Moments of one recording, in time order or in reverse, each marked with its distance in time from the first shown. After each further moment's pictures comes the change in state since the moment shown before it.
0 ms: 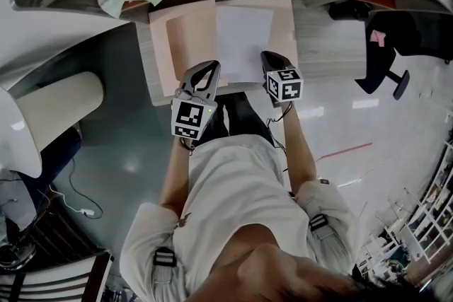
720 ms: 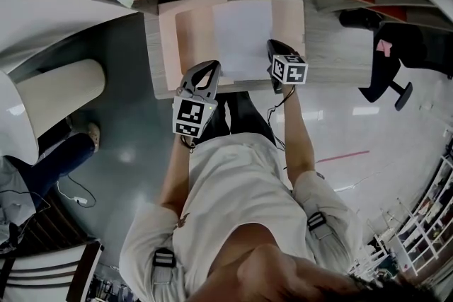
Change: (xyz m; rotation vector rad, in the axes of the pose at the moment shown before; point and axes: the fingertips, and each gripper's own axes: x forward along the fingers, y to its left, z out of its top) left arm -0.008 0.017 -0.025 -0.047 0.044 0.061; right arm 0.054 -0.028 0.008 0.078 0.016 -0.002
